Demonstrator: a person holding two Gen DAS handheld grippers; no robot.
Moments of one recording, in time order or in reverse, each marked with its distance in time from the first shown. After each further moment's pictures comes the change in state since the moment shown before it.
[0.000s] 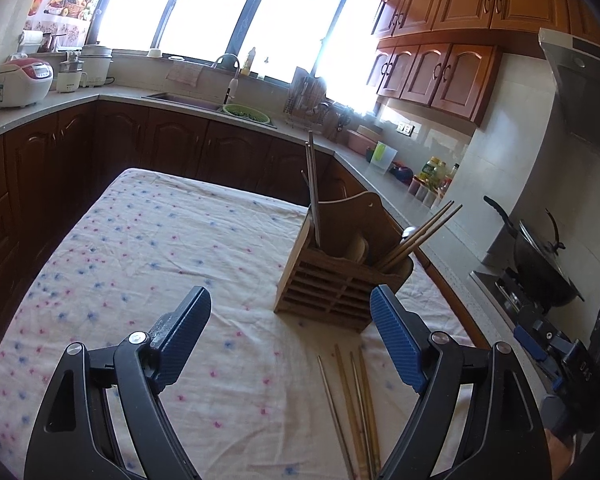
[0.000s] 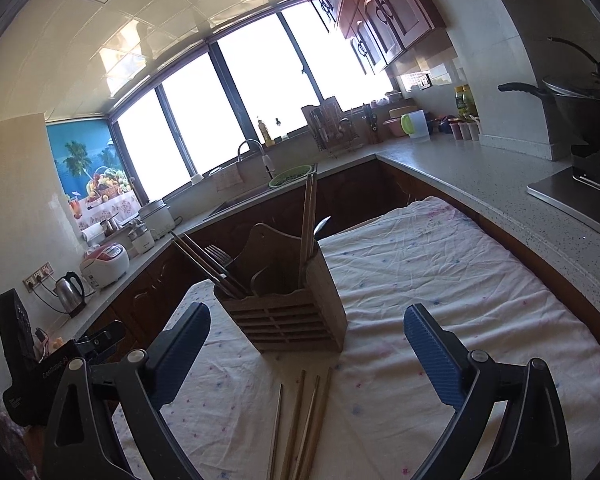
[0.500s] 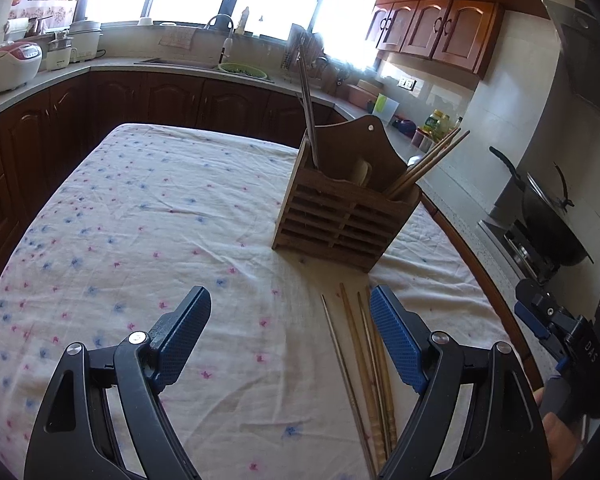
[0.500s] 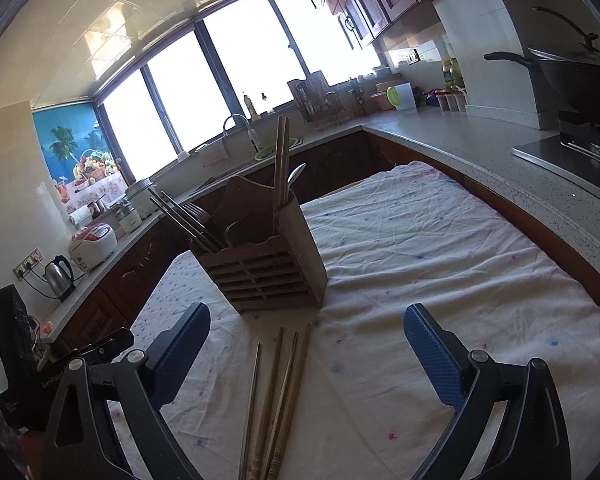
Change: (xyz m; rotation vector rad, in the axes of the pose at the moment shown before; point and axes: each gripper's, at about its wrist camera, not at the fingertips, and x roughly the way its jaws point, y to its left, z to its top) left arm 0.023 -0.010 -0.042 0.038 0.154 0.021; right arm 0.007 -0.015 -0.032 0.021 0.088 -0.042
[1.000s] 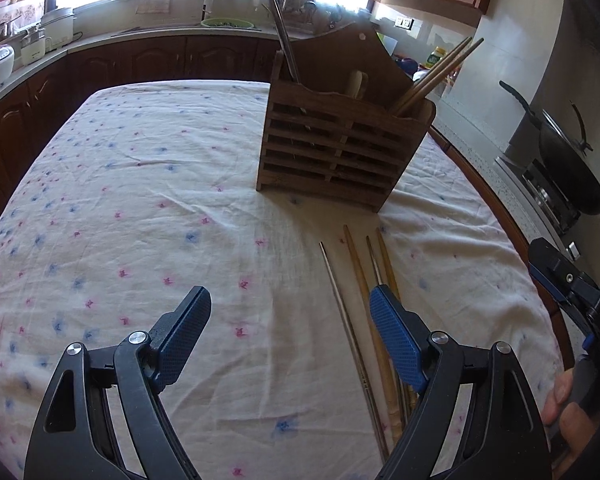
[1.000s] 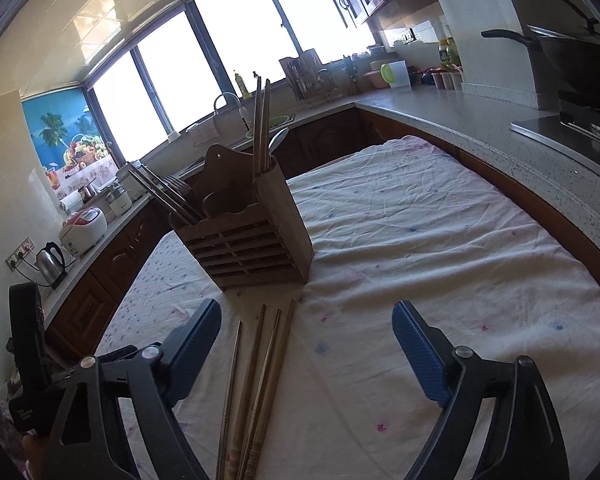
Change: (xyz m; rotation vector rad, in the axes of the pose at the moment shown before) left arm 0.061 -0.026 -0.019 0.092 0.200 0.035; right arm 0.022 -0.012 -0.013 0.002 0.087 -0.028
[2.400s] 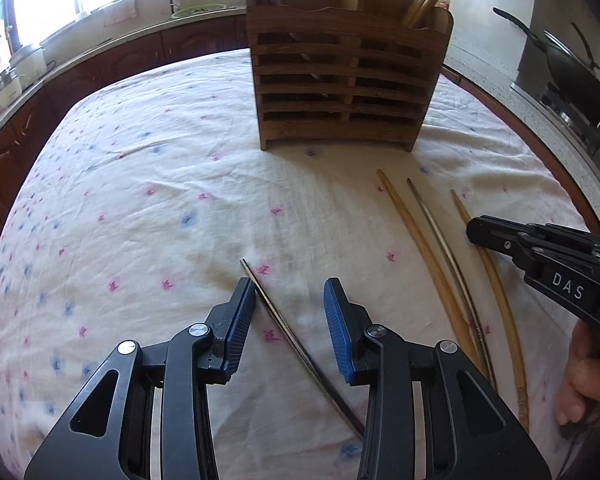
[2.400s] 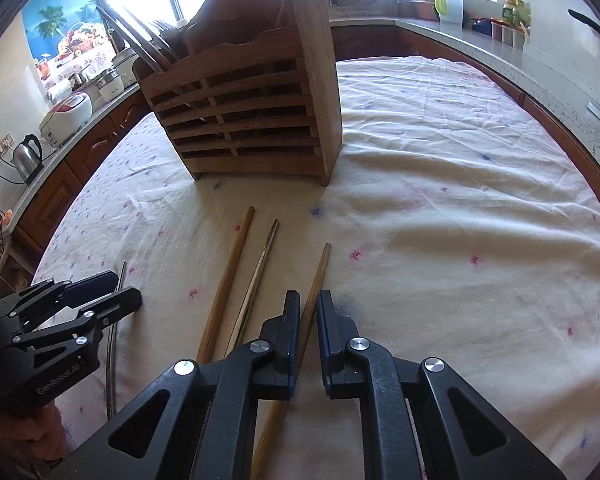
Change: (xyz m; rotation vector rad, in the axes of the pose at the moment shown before) left arm 0.043 0.006 -0.012 0.190 0.094 0.078; right arm 0.107 0.022 -0.030 -0.194 0.349 -0.047
